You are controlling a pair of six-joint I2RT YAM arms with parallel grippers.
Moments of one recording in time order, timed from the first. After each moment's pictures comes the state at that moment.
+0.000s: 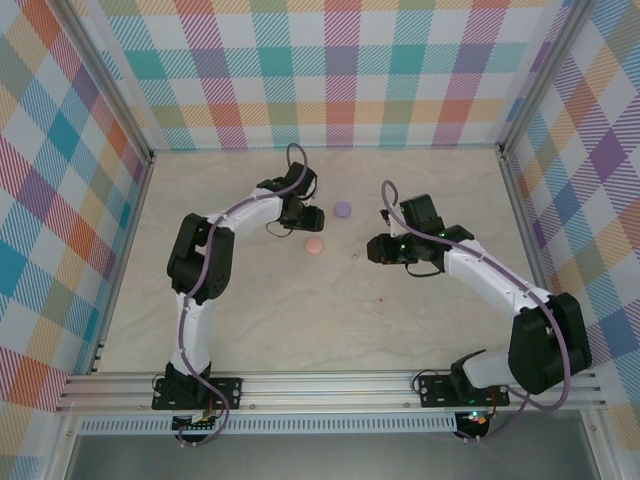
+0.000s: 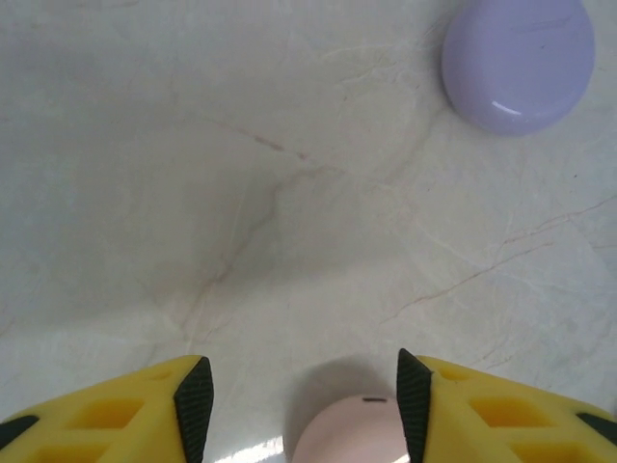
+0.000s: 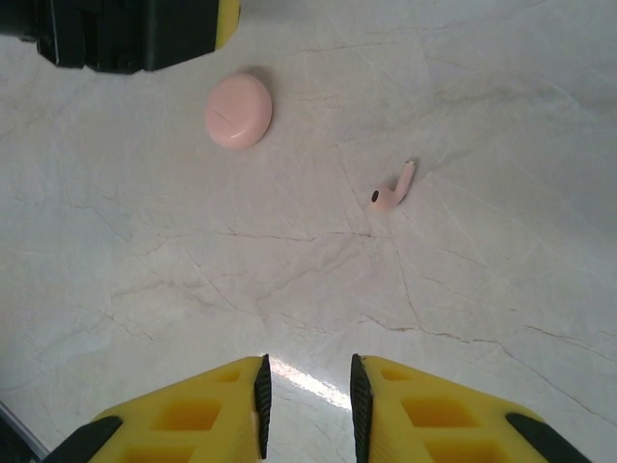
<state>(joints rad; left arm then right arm) -0.48 2.13 1.67 -0.66 0.07 -0.30 0.43 1.37 0.94 -0.52 -0.36 0.34</state>
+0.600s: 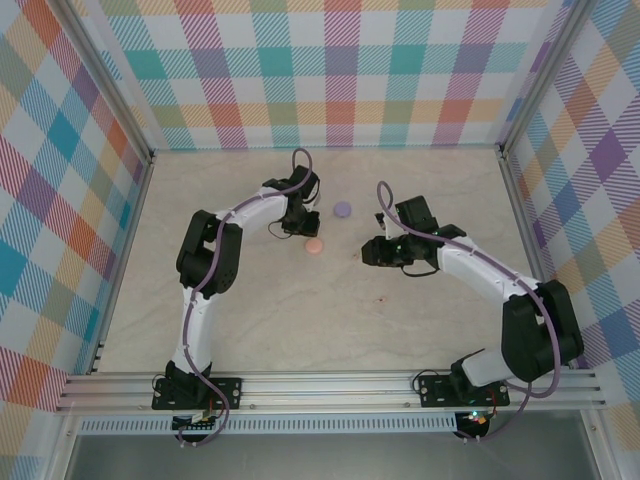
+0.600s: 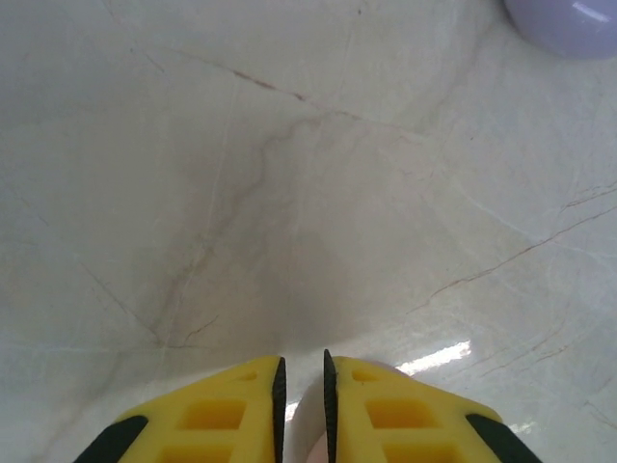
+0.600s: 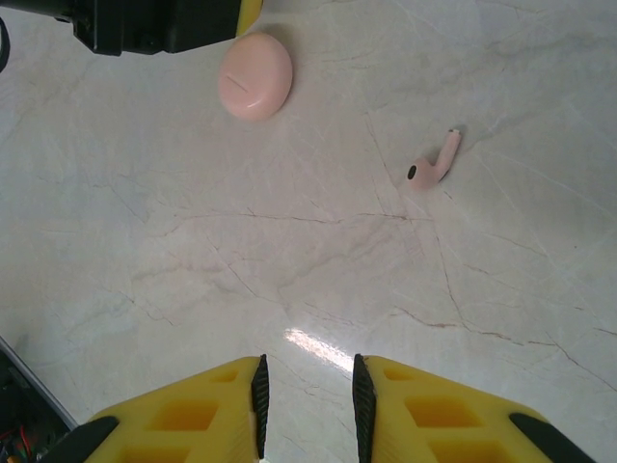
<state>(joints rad) -0.48 2.21 1.72 -0.76 0.10 -0.26 0.44 1.44 0.94 -0.49 -0.44 0.36</state>
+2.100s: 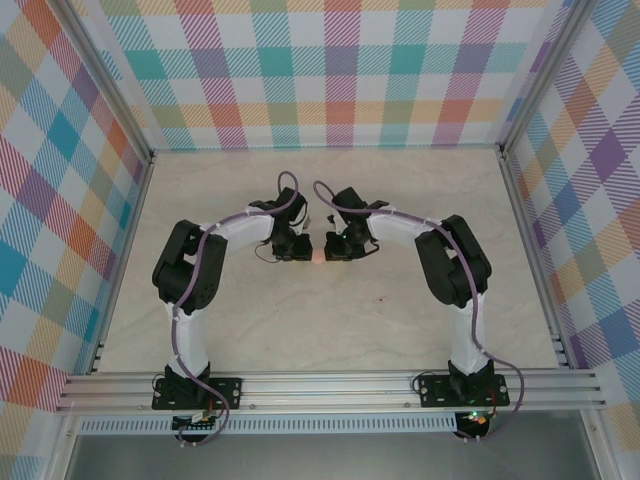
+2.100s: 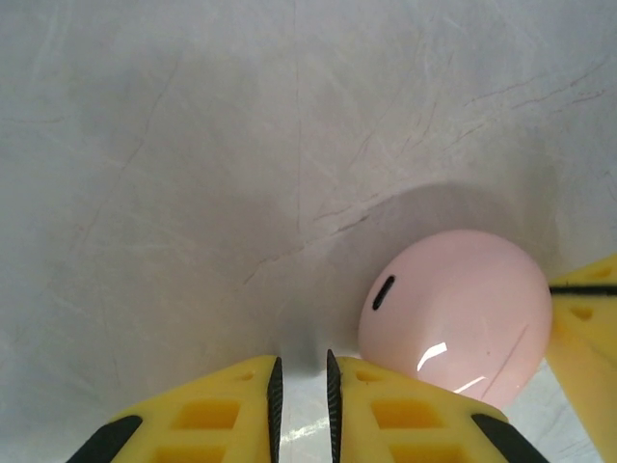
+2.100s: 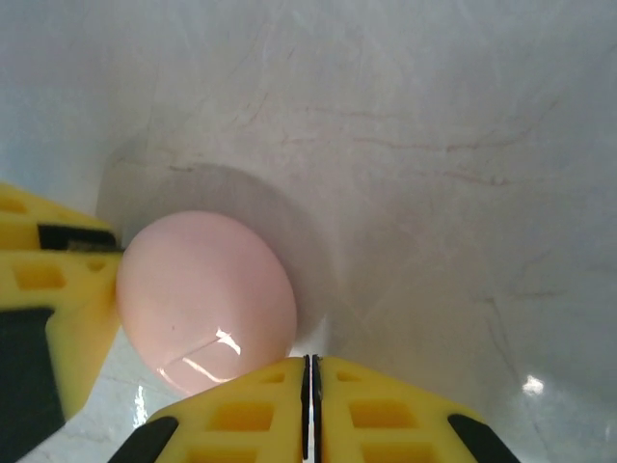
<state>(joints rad) -0.49 1.99 1.35 -0.66 0.24 -0.38 0.61 2.08 1.45 -0.61 -0.34 0.46</state>
